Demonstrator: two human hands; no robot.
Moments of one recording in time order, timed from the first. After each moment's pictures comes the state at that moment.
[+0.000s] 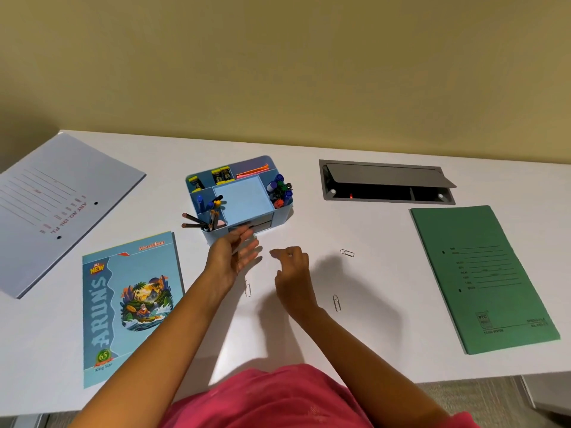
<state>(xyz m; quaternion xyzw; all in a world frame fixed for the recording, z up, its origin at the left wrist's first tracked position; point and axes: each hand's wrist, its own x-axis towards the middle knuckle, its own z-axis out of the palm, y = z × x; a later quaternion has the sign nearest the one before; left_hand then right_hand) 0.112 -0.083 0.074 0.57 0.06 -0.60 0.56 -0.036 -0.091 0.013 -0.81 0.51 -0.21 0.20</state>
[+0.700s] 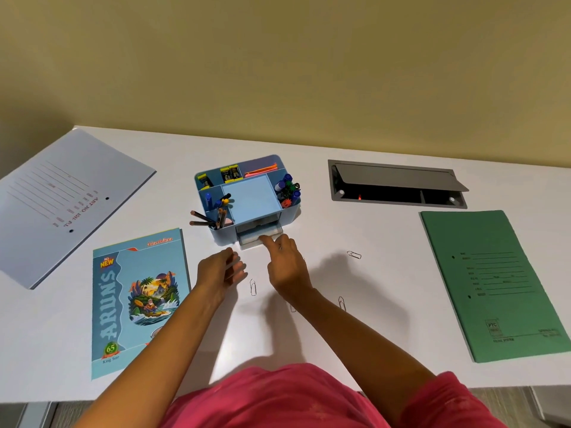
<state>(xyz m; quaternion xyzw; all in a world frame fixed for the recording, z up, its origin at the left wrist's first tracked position) 0.124 -0.052 0.056 0.65 0.09 -0.55 0.52 -0.009 -0.113 0.028 -0.87 0.45 -0.07 0.19</state>
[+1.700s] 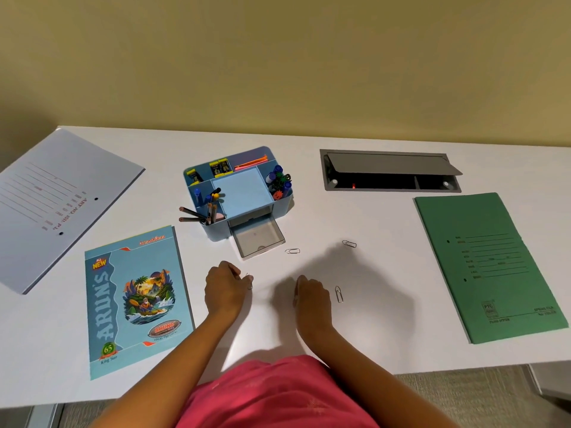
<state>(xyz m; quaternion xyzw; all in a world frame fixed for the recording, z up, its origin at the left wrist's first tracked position) 0.089 -0.025 0.019 0.87 -0.27 -0.33 0.25 -0.073 -0.057 0.032 -0.75 0.62 0.09 0.23</state>
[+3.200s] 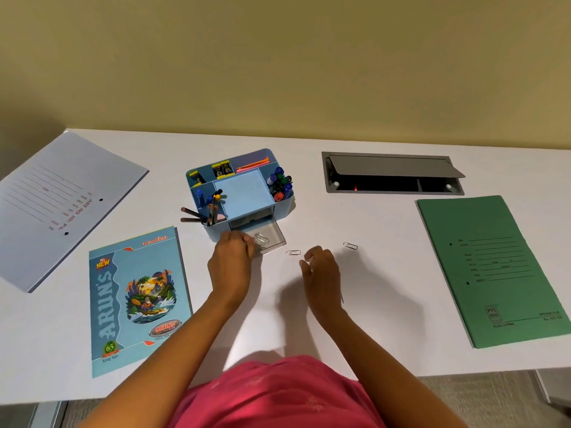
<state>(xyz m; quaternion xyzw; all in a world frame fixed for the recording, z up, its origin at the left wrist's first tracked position) 0.086 -0.056 0.073 0.84 -0.44 -0.16 0.27 -0.077 -0.096 0.025 -0.72 0.61 -0.21 0.24</state>
